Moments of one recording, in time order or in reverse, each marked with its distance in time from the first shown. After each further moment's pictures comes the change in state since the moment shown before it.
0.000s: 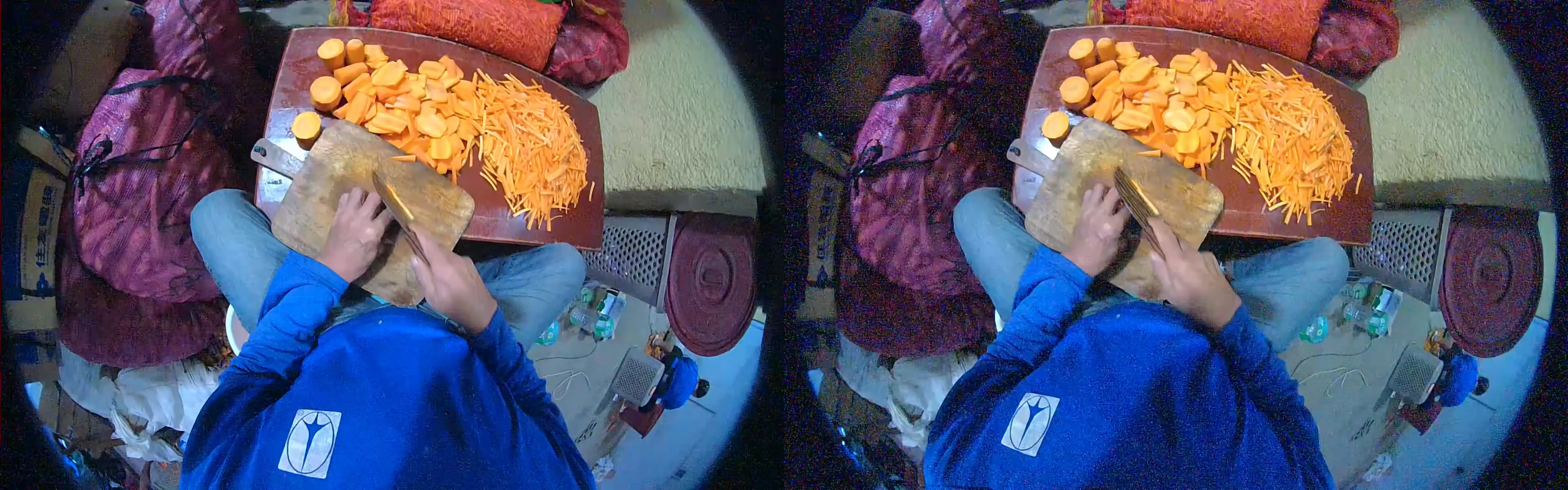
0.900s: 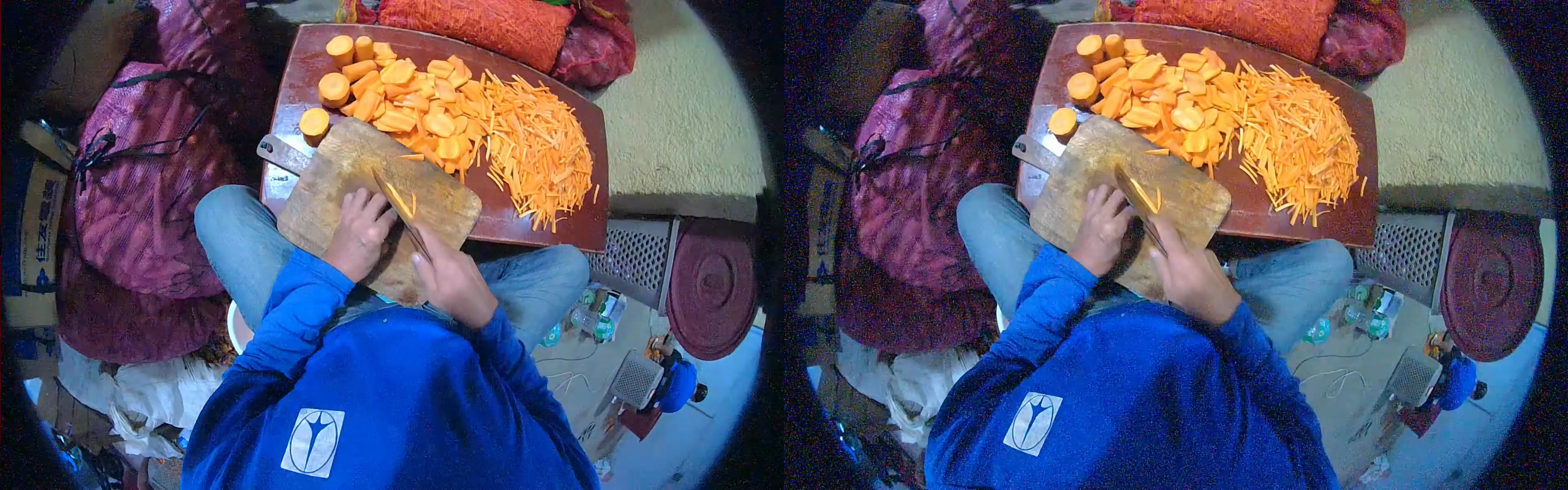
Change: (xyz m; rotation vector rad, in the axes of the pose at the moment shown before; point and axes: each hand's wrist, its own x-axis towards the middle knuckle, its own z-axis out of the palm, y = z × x) left_hand -0.004 -0.001 0.000 -0.103 0.093 -0.008; right_hand 0.011 -0.009 0.003 0.126 -0.009 0.067
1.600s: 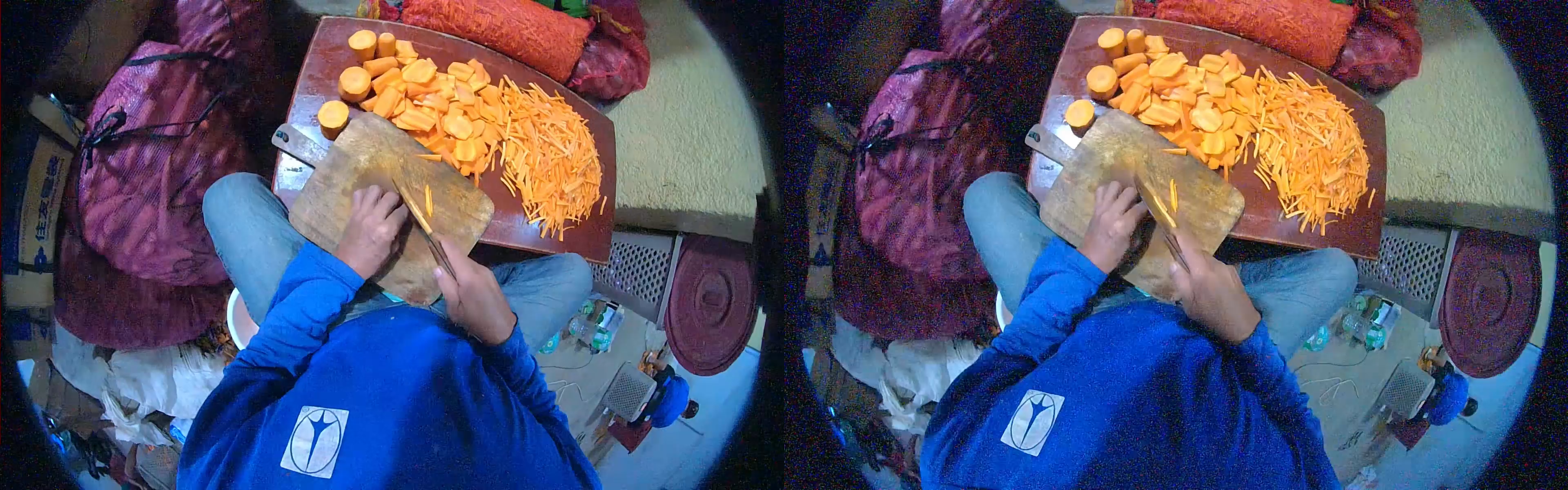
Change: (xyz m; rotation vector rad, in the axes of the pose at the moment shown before) left_hand -0.008 -0.004 0.006 0.014 0.096 -0.036; right_hand -0.011 -0.019 -0.011 0.019 -0.040 0.049
